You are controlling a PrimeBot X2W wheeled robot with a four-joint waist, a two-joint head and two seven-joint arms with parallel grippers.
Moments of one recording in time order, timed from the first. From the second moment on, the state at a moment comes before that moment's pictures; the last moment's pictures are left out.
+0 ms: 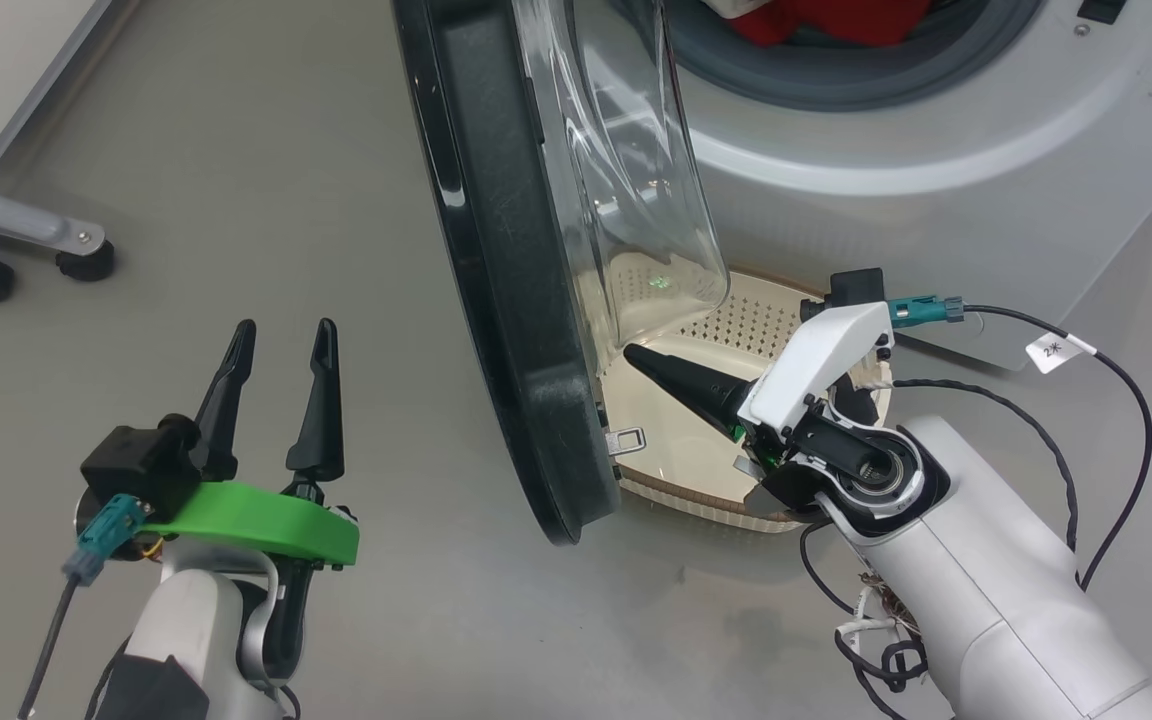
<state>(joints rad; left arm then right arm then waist) -0.28 0.02 -0.16 0.29 -0.45 -0.13 -0.25 -0.57 -0.07 0.57 0.47 1.65 0.12 0.45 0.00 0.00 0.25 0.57</state>
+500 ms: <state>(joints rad) -0.23 0.02 -0.10 0.29 -0.41 -0.13 -0.25 -0.47 -0.07 0.53 0.40 1.68 0.12 0.35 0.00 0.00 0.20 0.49</state>
